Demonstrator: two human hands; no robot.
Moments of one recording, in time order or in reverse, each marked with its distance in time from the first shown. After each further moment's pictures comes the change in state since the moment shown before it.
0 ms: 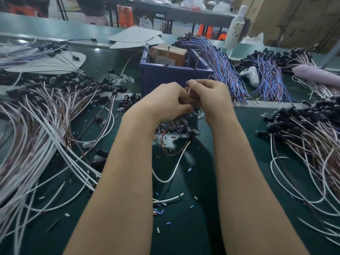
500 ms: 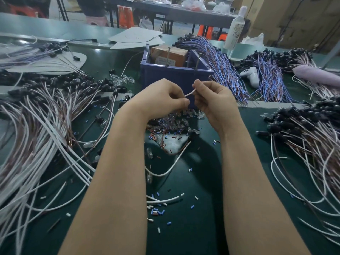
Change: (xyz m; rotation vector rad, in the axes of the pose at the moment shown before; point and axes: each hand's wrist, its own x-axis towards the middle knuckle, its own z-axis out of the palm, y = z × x) left_hand -0.006 -0.013 -0.008 -0.179 0.028 -0.032; right_hand -0.003 0.009 -0.016 0.249 -0.124 0.008
